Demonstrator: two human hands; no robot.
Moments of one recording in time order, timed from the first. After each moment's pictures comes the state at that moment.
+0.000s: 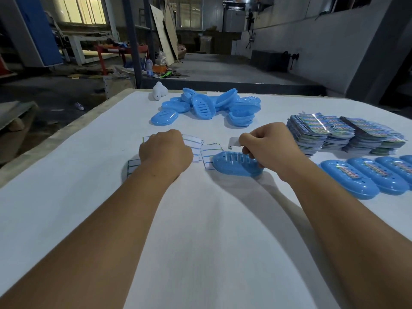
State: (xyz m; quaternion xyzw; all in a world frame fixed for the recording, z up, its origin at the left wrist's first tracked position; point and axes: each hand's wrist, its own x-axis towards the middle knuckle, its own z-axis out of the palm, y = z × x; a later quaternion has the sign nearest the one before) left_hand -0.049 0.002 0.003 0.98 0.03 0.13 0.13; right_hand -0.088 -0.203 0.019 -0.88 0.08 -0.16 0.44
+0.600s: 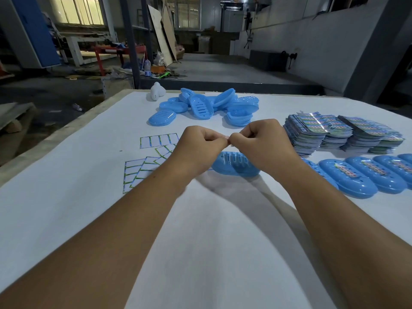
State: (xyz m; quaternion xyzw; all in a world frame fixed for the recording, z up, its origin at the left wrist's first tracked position) left_hand -0.075 -0.038 0.010 0.81 -0.15 0.05 0.57; right_hand -0.096 -0.193 0.021 -0.88 0.03 -0.22 0.41
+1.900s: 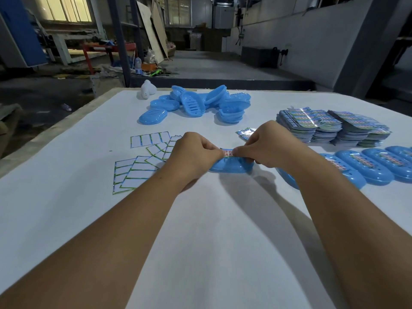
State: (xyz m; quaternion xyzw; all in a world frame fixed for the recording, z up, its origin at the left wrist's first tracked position) left_hand -0.061 -0.051 -0.012 0.88 -0.09 0.05 0.46; right_hand -0.100 -0.222 0.032 -0.96 0.09 -0.07 0.26
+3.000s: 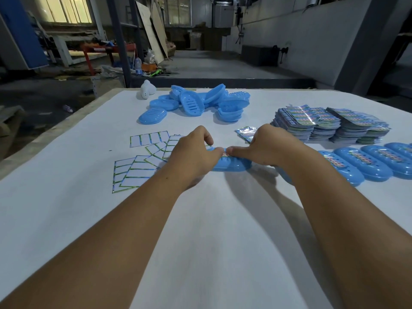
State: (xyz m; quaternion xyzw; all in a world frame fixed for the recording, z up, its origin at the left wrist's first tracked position) left_hand -0.058 -0.055 -0.014 0.92 -0.13 0.11 0.35; right_hand -0.080 -0.233 0.015 -0.98 0.13 -0.08 0.11
